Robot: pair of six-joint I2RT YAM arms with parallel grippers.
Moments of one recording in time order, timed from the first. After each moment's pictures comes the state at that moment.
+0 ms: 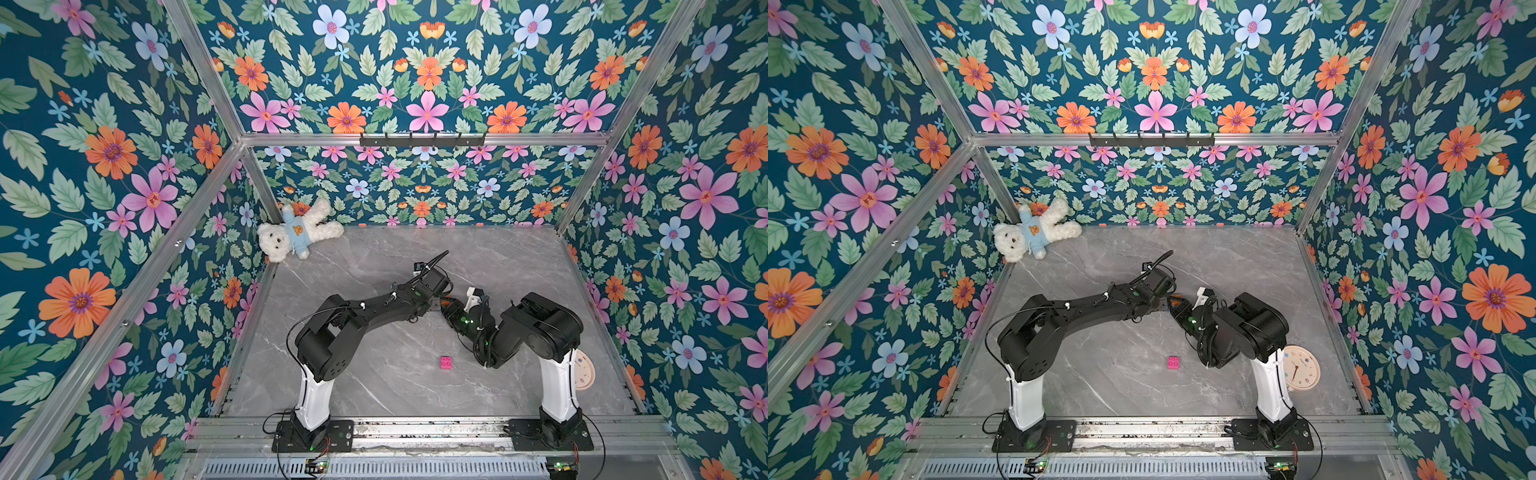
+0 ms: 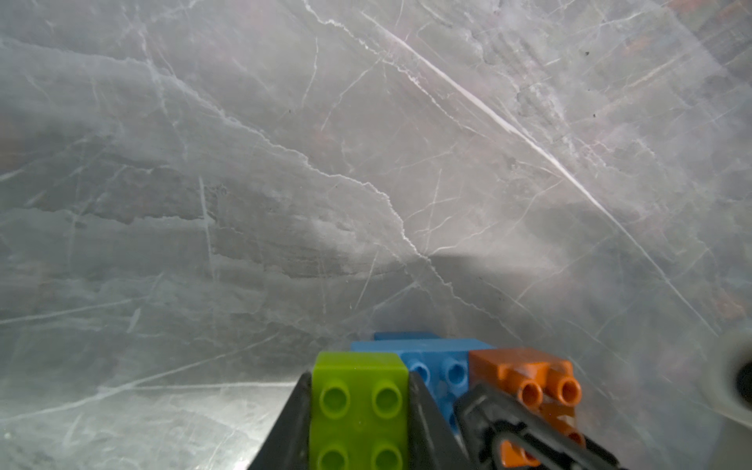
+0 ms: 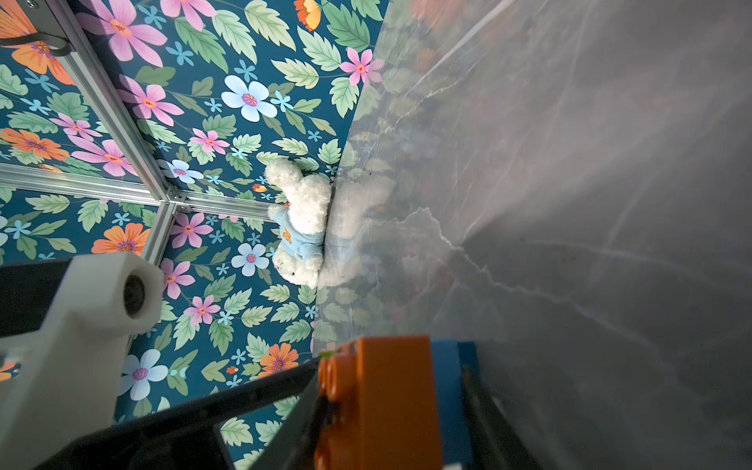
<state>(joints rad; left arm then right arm) -0.86 1.96 1.33 -0.36 -0.32 -0.77 0.58 2.06 0.52 1.29 -0.02 1.27</state>
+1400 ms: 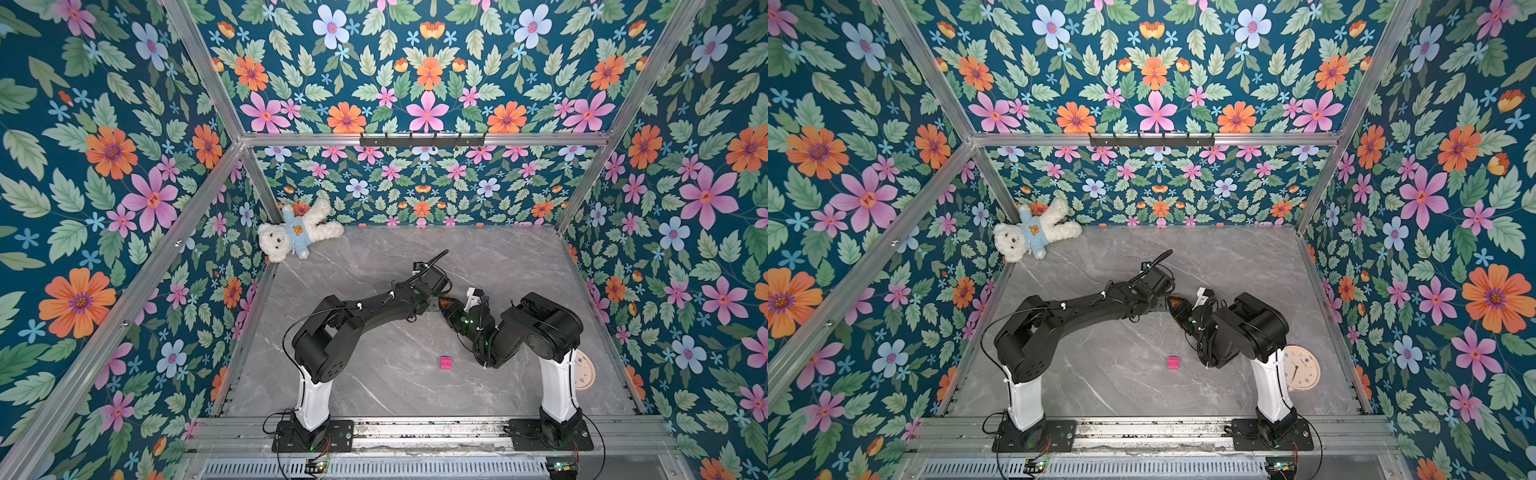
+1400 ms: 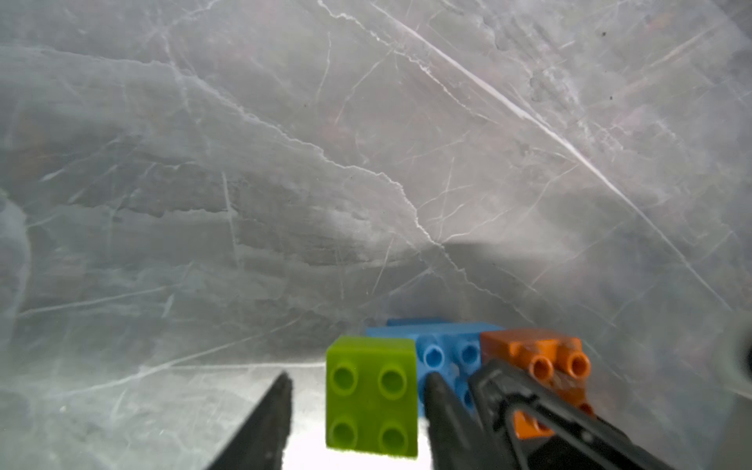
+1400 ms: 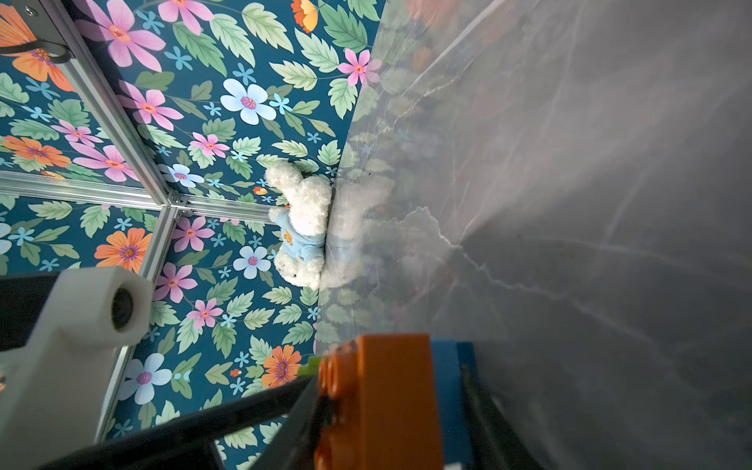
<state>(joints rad) -0.85 1.93 1.35 -0.43 -0.32 -0.74 0.58 2.06 0.53 1.29 -0.02 1.29</state>
